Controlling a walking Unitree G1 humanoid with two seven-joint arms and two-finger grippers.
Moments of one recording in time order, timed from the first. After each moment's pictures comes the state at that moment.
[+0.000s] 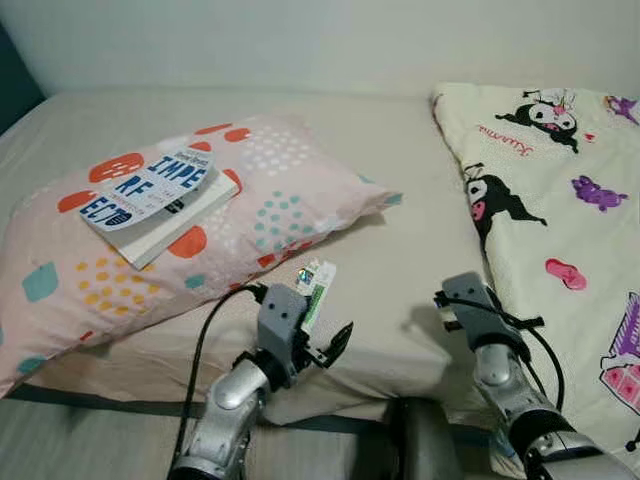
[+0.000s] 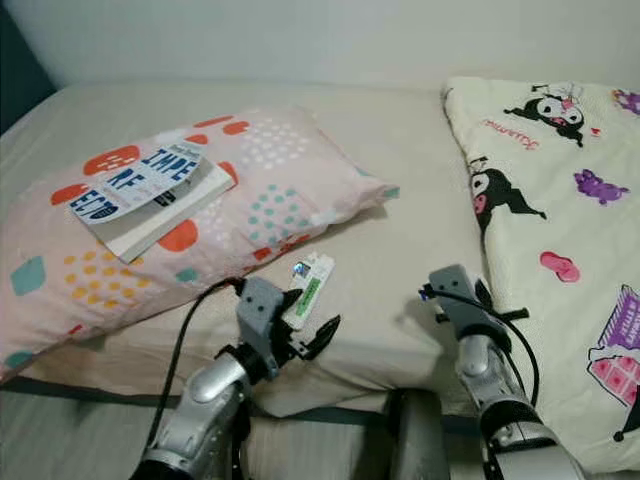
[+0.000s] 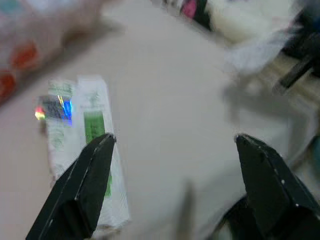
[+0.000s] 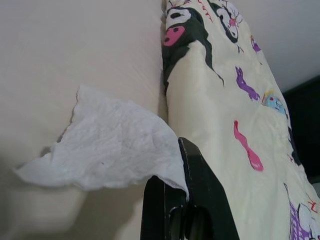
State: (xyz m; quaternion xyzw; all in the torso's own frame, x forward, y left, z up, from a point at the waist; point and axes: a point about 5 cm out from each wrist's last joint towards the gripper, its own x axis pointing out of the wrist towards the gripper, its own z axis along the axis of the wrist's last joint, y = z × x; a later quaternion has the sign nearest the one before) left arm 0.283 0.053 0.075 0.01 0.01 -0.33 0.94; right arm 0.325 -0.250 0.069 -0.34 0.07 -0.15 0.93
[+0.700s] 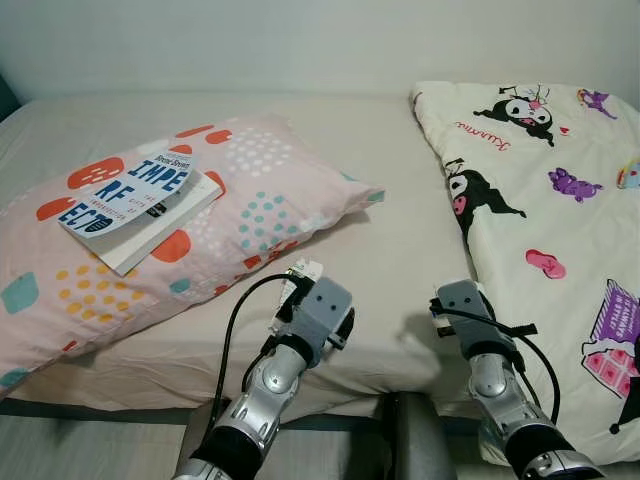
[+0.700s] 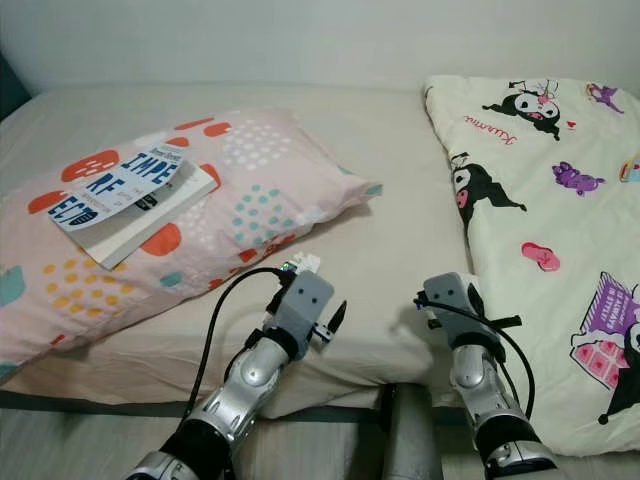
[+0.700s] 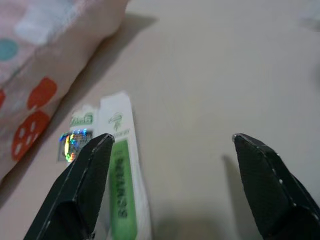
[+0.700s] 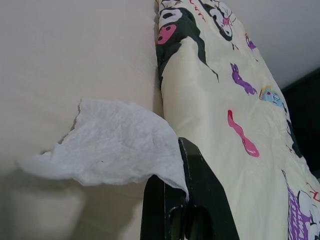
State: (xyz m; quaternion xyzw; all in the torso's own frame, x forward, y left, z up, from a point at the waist) left arm 0.308 0.034 0.070 0.21 0.00 -0.20 0.96; right arm 0.318 -0.241 0.066 -0.32 0.05 -0.14 0.93
